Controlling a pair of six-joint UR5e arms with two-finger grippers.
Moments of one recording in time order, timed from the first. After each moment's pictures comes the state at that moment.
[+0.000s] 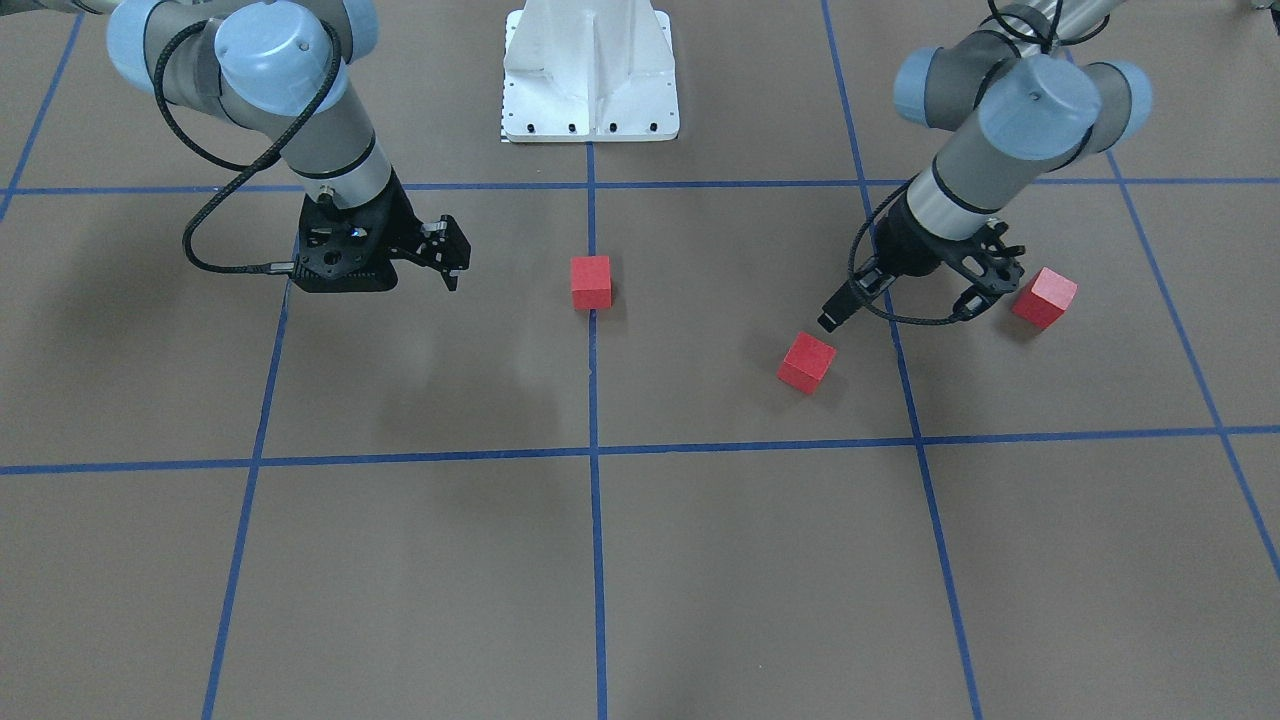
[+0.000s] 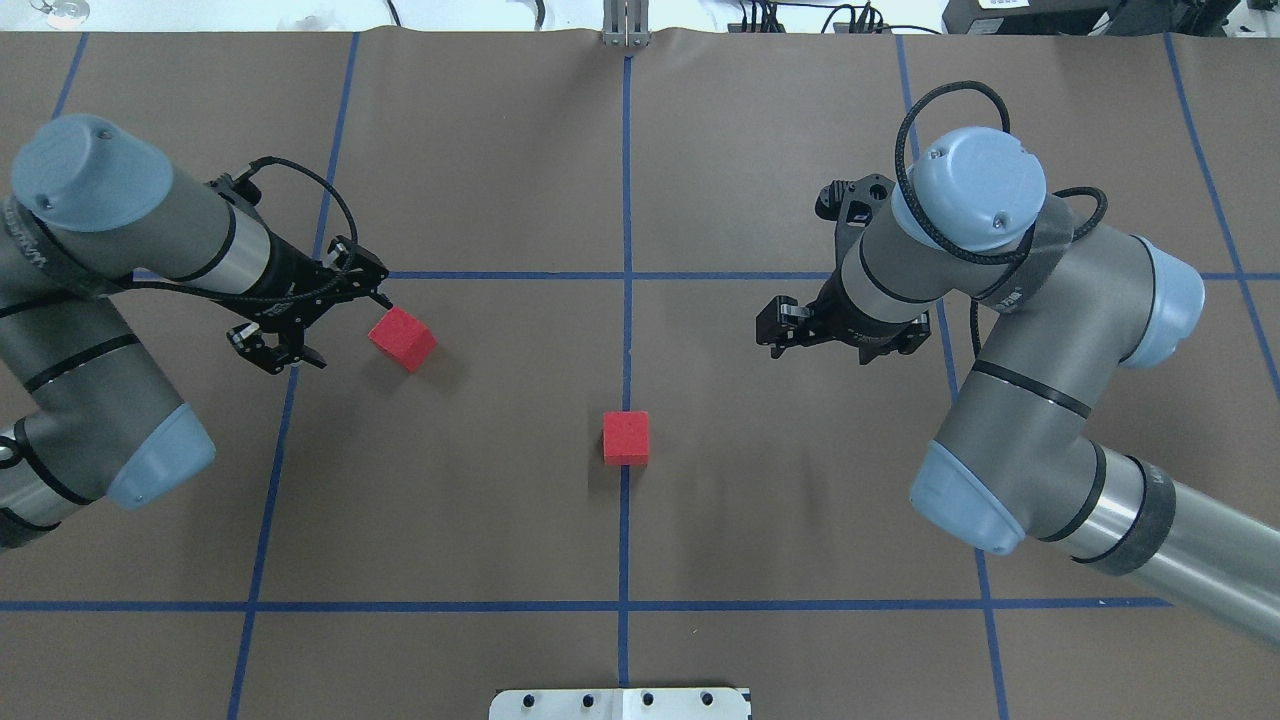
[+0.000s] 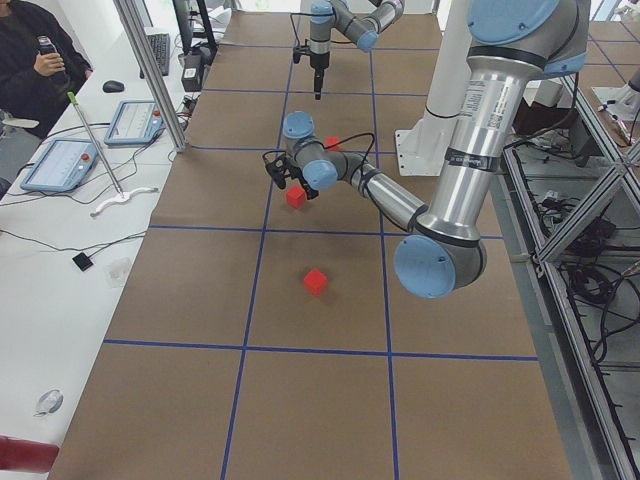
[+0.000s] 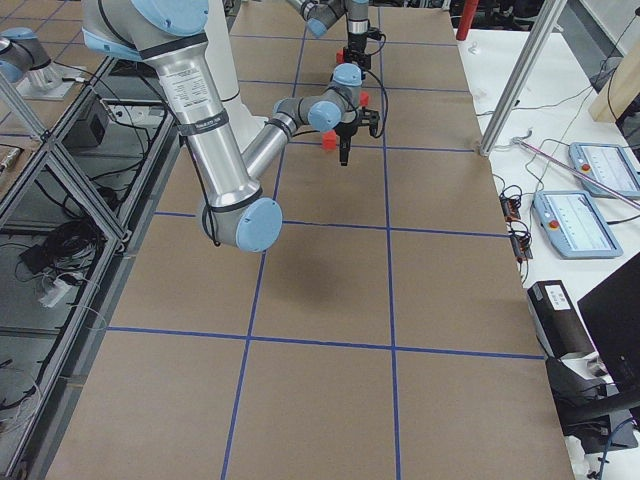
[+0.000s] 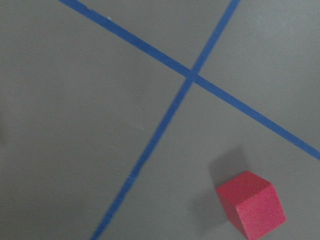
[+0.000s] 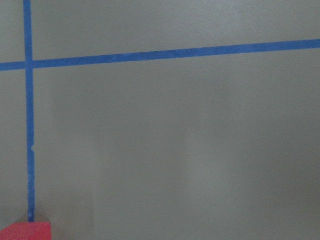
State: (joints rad) left arm -0.77 -1.91 -1.78 -1.90 -2.14 -1.83; right arm 0.66 -1.12 1.88 -1.60 2.01 1.15
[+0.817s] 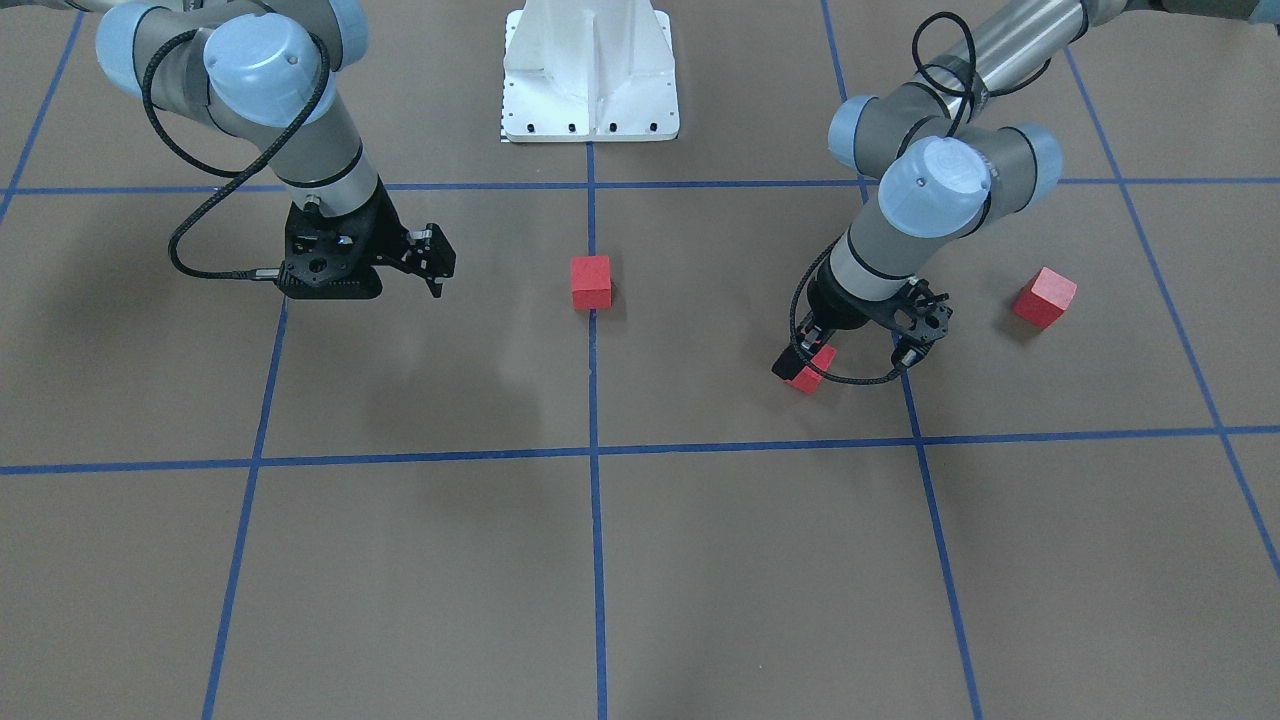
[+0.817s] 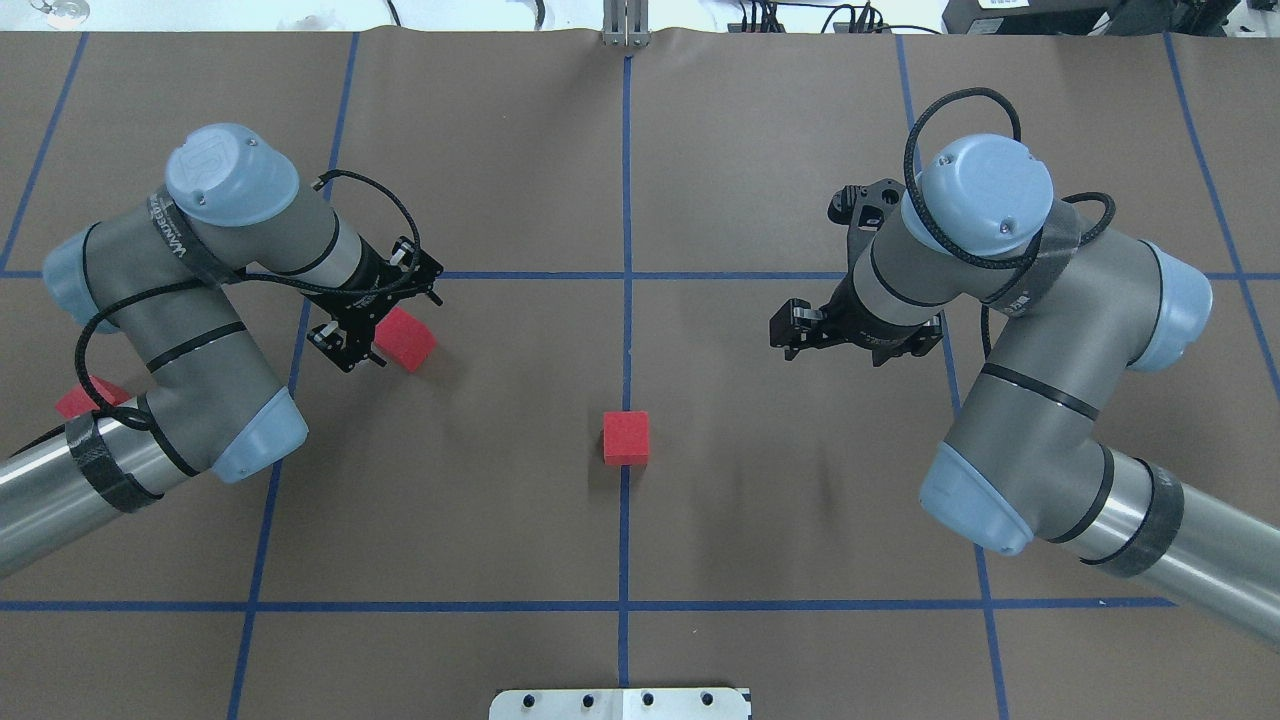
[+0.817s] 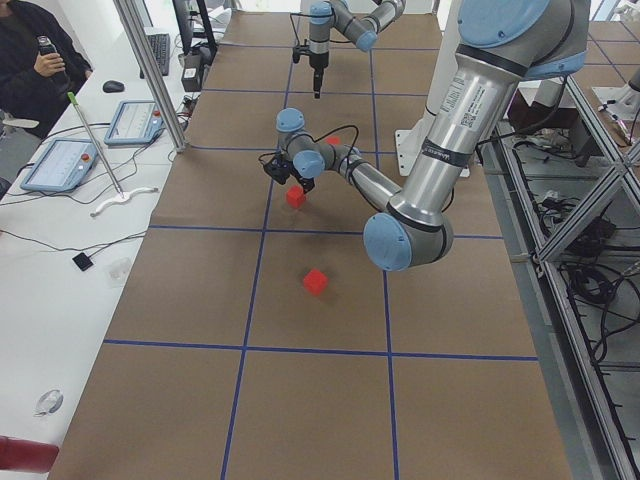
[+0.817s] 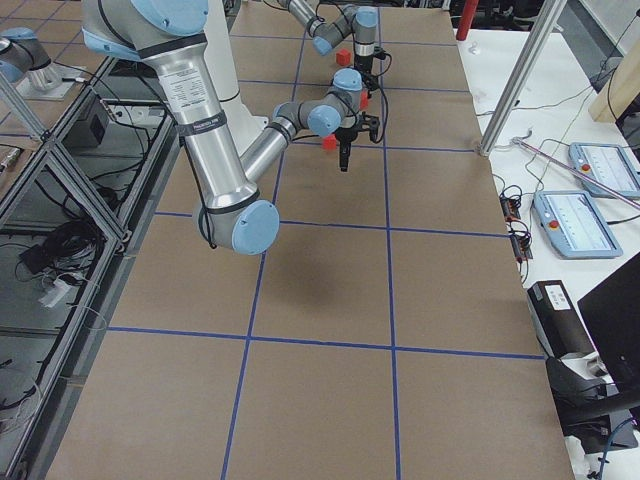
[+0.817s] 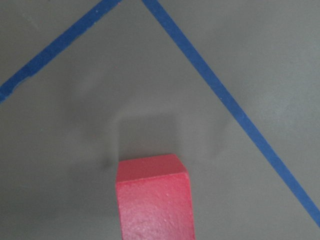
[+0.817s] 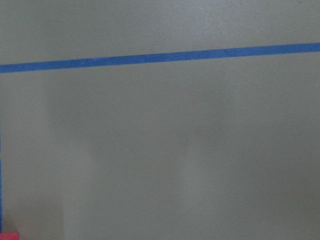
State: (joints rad) left arm -0.73 -2.04 -1.59 -1.89 -2.11 -1.96; right arm 0.67 -1.14 1.88 -1.60 2.00 1.15
